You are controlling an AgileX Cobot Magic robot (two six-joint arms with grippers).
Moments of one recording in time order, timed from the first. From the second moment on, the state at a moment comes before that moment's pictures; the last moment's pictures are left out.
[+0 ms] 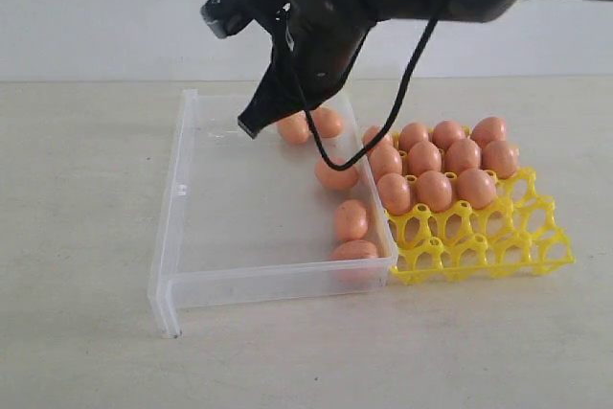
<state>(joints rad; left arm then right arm) 0.07 0.00 0.00 0.25 0.31 -0.12 0.73 1.94 -1.60 -0.47 0.72 0.15</state>
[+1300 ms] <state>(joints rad) 0.07 0.00 0.00 0.25 0.31 -0.12 0.62 2.34 -1.89 -0.31 0.91 0.28</state>
